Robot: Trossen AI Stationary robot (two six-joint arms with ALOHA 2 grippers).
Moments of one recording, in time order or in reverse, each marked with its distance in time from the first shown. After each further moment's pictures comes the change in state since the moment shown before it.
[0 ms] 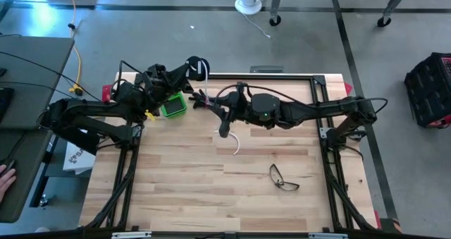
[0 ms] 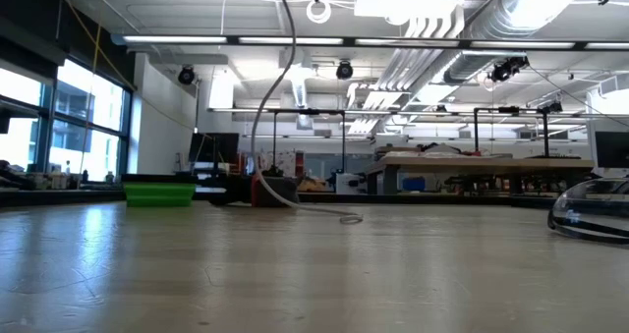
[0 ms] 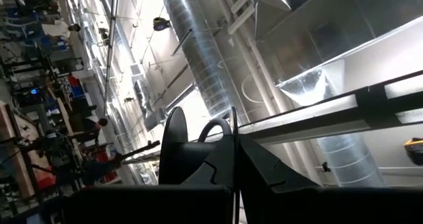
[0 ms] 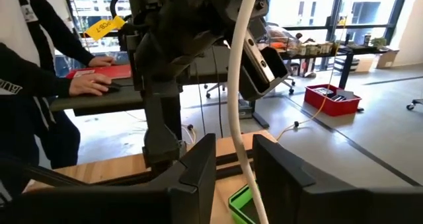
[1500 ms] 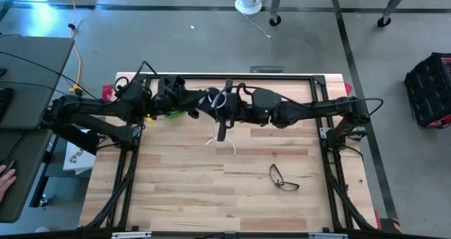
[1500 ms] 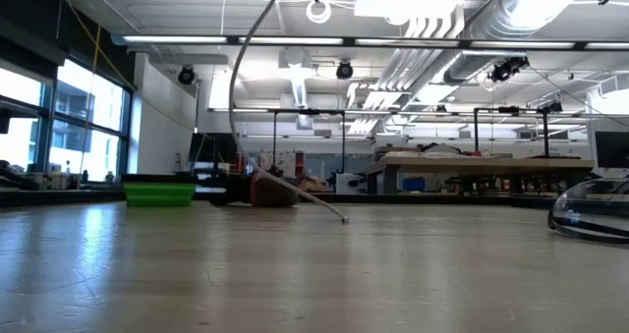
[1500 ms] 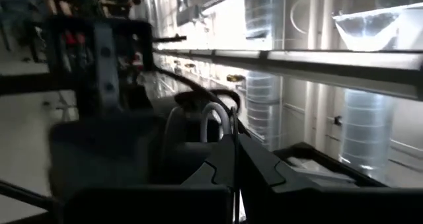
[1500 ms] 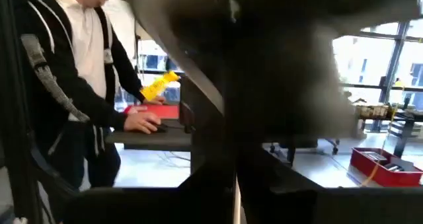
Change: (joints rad) left arm -0.131 0.028 0.178 -0.428 0.230 -0.297; right arm -0.005 0.071 0.112 0.153 -0.213 -0.132
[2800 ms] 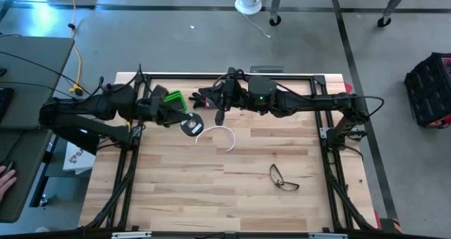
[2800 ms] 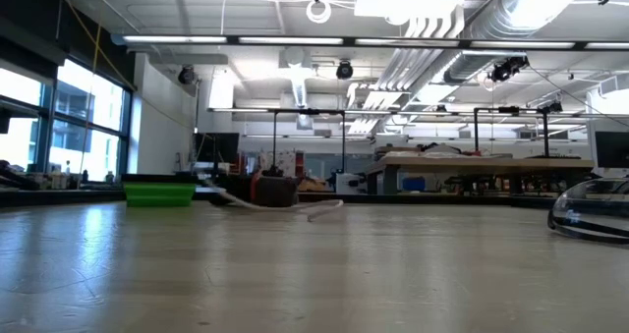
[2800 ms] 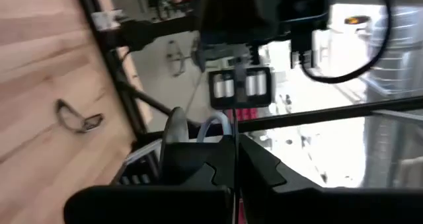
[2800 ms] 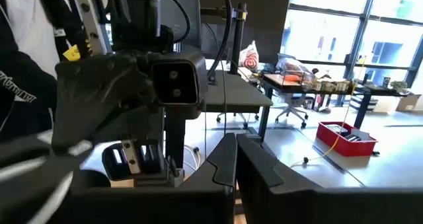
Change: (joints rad) left arm -0.025 -0.264 -0.001 -0.742 0.113 0.119; right arm -0.102 -0.004 0.000 -0.094 0.008 0.010
